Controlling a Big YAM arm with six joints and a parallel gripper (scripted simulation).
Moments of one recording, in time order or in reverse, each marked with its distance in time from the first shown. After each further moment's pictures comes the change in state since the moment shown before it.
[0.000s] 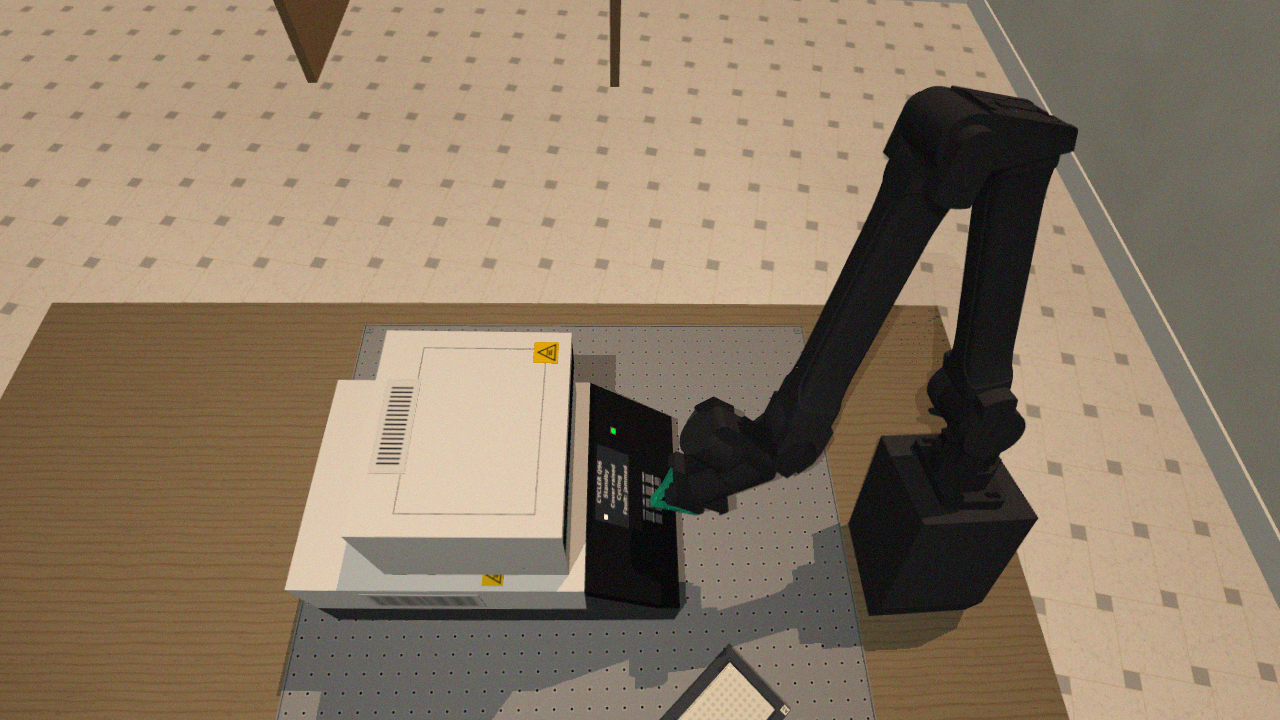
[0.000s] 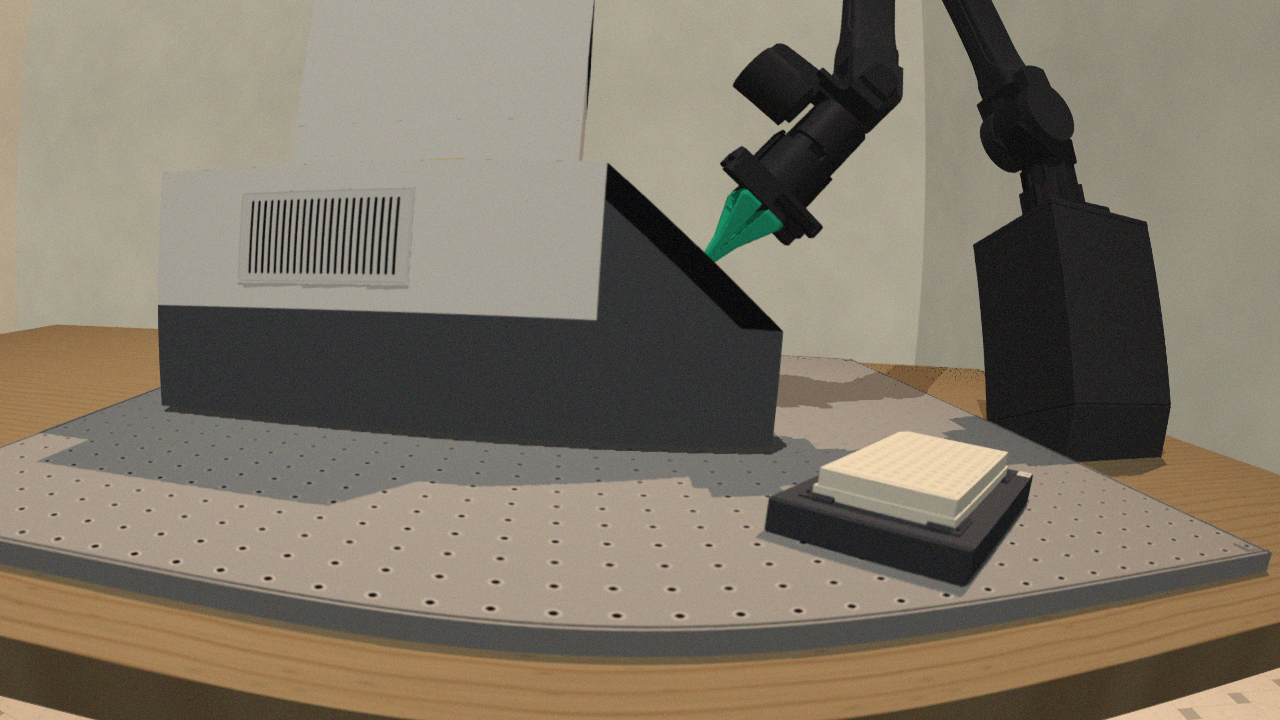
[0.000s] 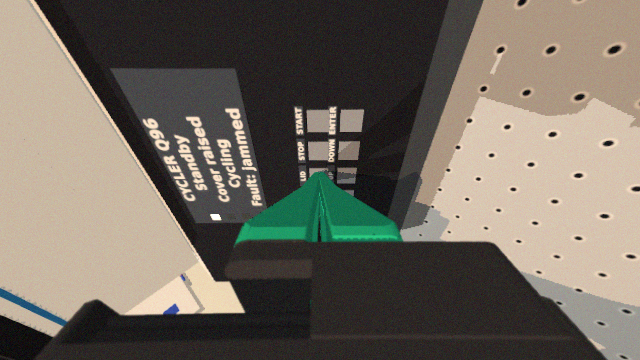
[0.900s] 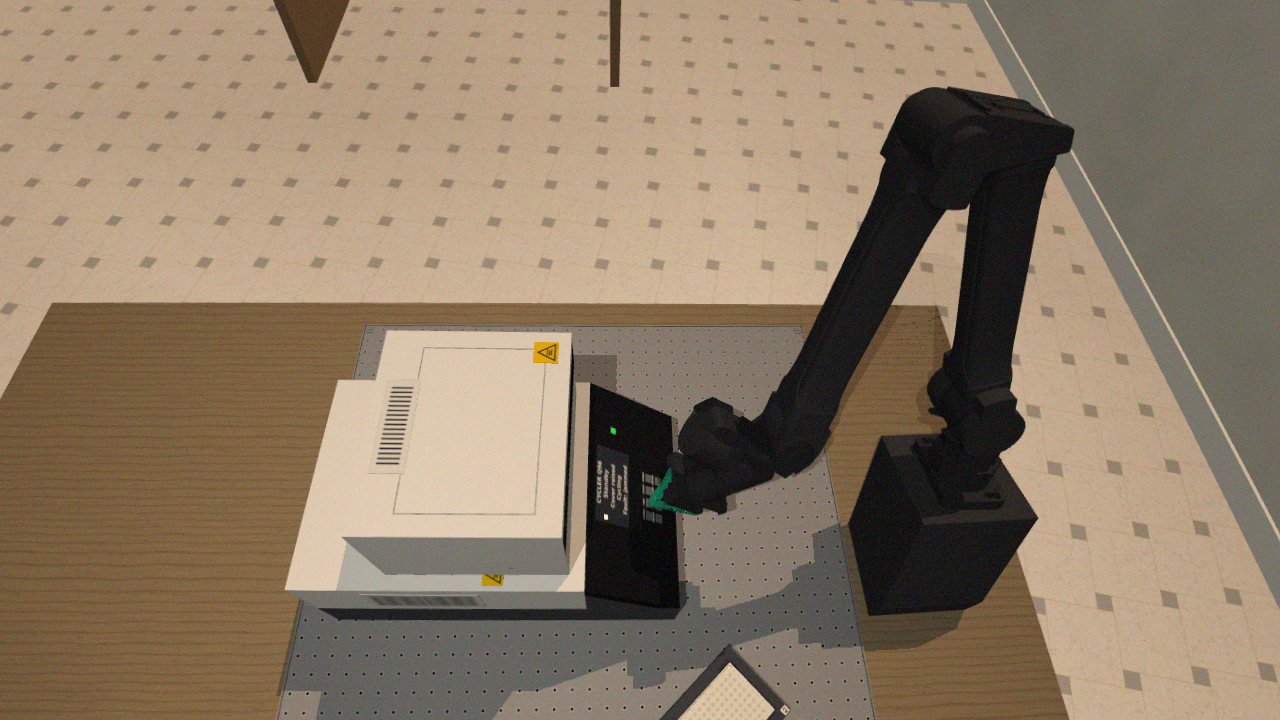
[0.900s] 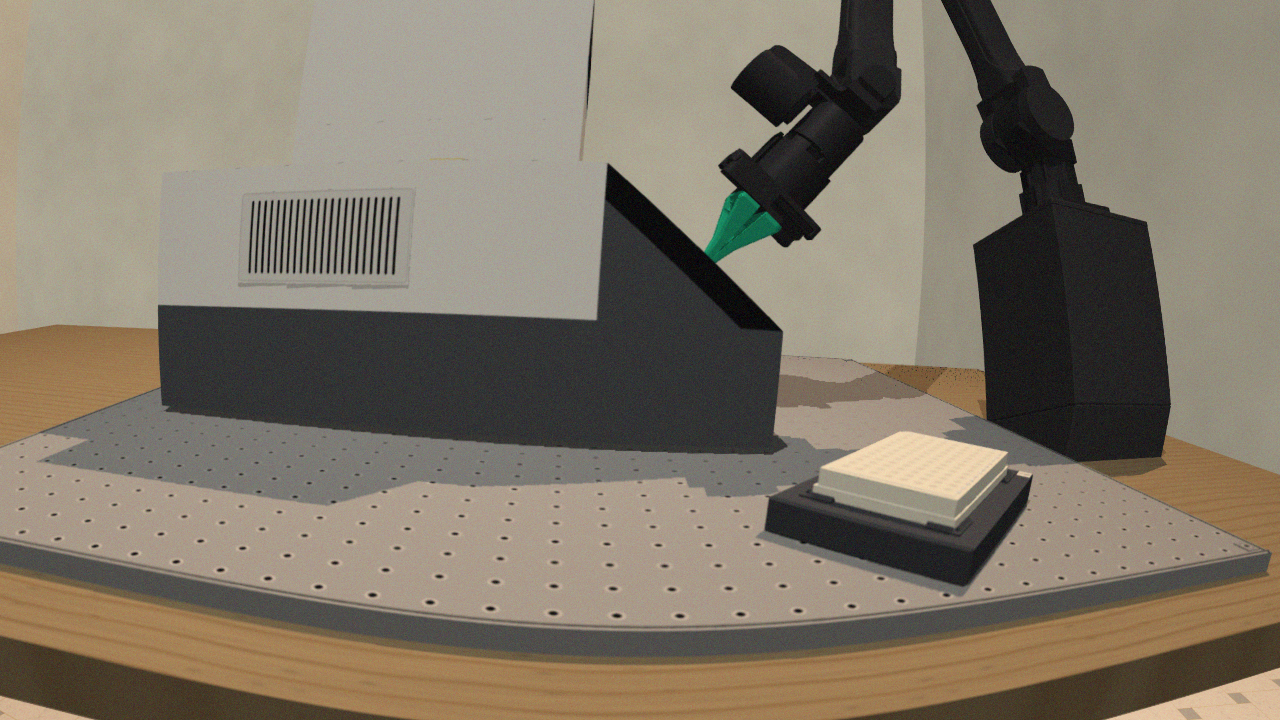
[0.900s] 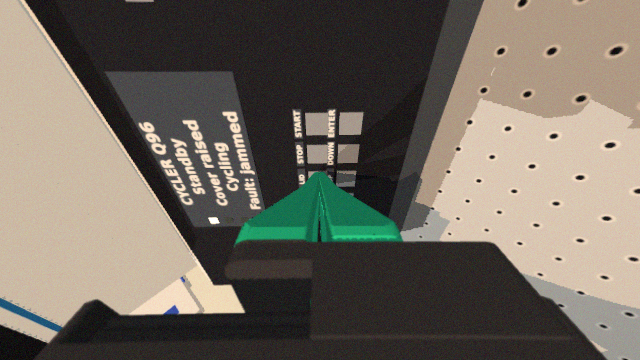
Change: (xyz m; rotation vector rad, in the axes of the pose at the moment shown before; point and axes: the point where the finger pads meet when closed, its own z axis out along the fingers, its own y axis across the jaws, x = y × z) arm -0.001 -0.001 0.003 0.004 -0.002 0.002
